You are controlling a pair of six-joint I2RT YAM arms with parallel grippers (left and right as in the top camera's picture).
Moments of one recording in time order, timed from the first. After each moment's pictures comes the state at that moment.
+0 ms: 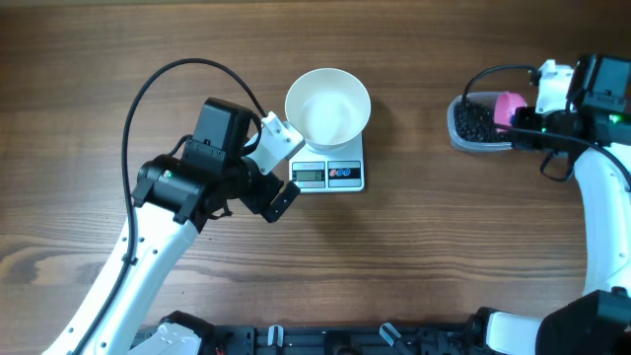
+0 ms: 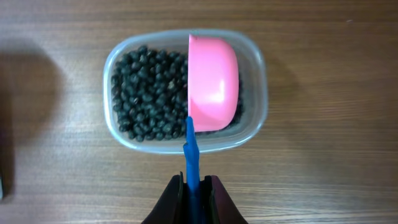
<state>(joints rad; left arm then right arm) -0.39 1.26 1.15 -0.95 0.22 0.36 -0.25 1.48 1.26 -0.87 -0.09 -0.19</state>
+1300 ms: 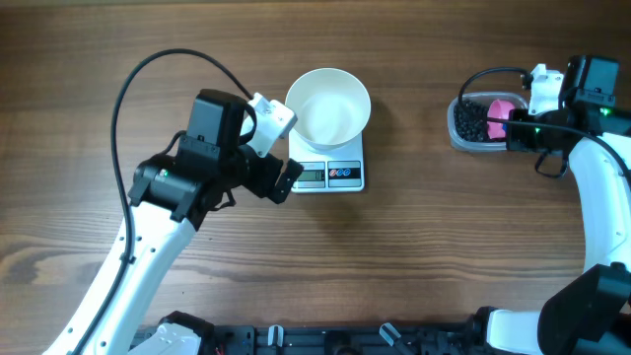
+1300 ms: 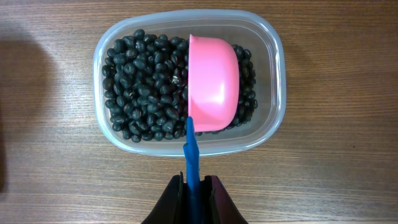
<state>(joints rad) -0.36 1.26 1.15 -0.83 0.22 0.18 -0.25 1.55 1.25 -0.85 -0.10 -0.19</state>
